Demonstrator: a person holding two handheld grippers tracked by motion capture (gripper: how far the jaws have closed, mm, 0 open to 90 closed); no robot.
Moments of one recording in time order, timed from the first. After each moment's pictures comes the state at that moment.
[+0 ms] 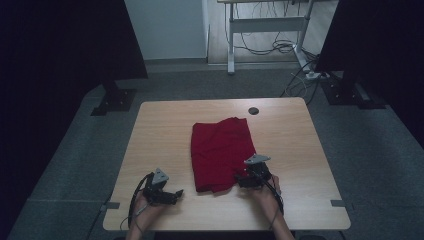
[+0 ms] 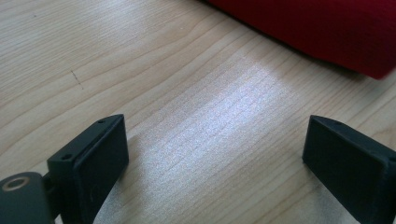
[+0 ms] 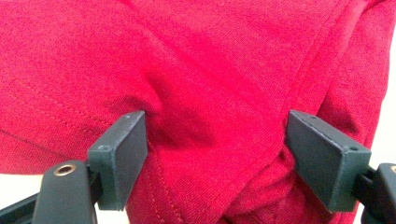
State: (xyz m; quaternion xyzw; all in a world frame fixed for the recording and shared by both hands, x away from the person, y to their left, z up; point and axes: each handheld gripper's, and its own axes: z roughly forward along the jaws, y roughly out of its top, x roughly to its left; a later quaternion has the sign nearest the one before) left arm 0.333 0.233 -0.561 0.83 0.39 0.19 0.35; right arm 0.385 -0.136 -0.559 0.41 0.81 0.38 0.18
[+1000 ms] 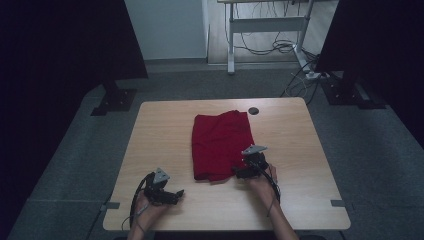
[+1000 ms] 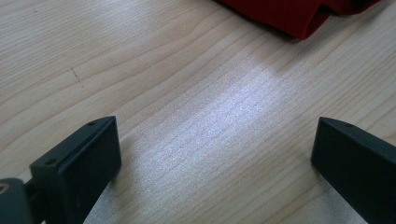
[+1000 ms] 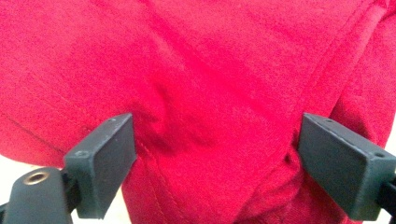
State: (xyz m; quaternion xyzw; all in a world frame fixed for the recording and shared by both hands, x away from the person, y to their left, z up) left arm 0.334 0.230 -0.561 0.83 0.39 0.19 0.35; right arm 0.408 -0.133 -0.552 0.38 0.82 0.39 0.17
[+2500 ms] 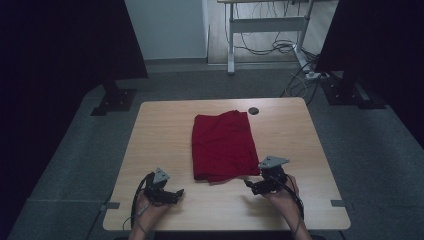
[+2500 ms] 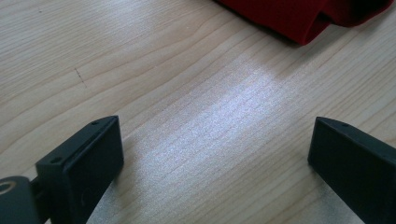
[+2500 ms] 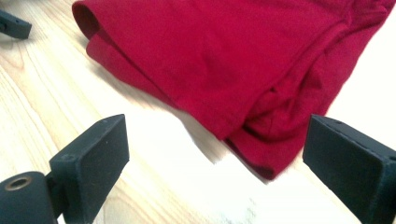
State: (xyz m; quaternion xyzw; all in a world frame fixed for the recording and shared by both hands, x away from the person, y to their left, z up) left arm 0.334 0.231 -0.561 0.83 0.40 0.19 0.35; right arm 0.343 -0.180 -0.521 0.34 0.83 0.41 0.17
